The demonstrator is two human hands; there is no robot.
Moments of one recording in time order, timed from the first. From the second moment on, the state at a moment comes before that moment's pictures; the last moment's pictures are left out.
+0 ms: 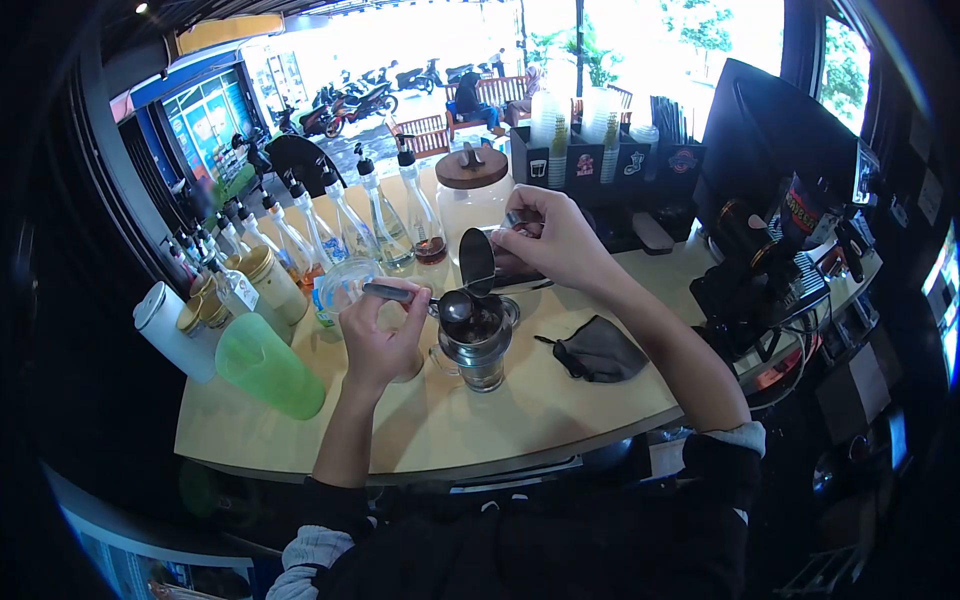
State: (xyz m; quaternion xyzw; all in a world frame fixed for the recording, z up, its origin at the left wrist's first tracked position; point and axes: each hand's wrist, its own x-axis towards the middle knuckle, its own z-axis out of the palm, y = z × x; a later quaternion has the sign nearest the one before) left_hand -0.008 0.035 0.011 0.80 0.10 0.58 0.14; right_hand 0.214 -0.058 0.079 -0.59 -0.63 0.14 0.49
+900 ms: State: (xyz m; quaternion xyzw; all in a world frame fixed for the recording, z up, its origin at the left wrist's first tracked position) left_hand -0.007 0.041 0.010 0.79 0.11 0.58 0.15; right_hand 0.208 -0.055 0.079 -0.58 -0.63 0.11 0.50
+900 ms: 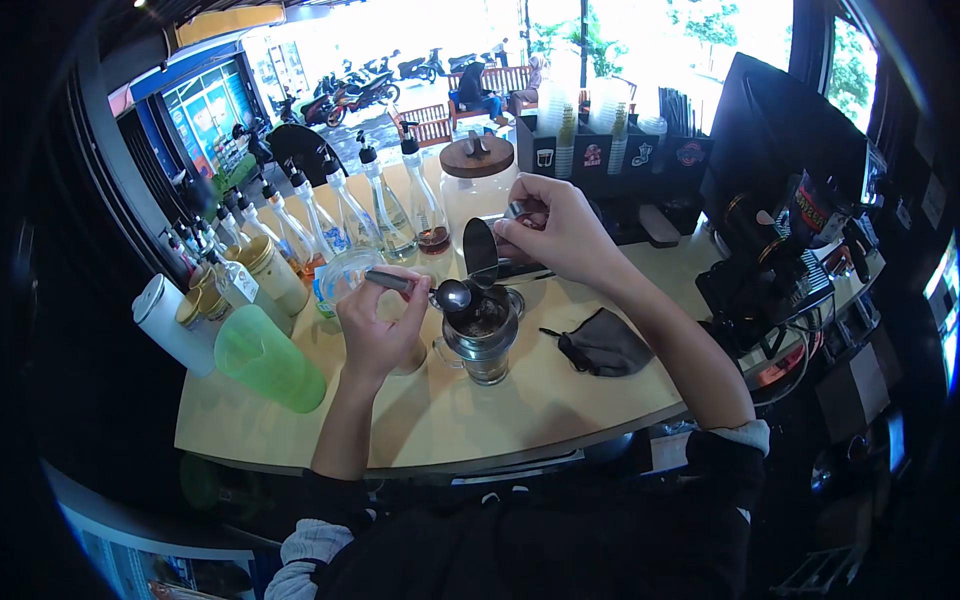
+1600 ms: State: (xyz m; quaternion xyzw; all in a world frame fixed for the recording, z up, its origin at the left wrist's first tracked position) left_hand -0.009 0.038 0.014 0.79 0.12 0.58 0.14; right_hand 0.206 -0.061 0.085 -0.60 -0.64 0.06 0.48
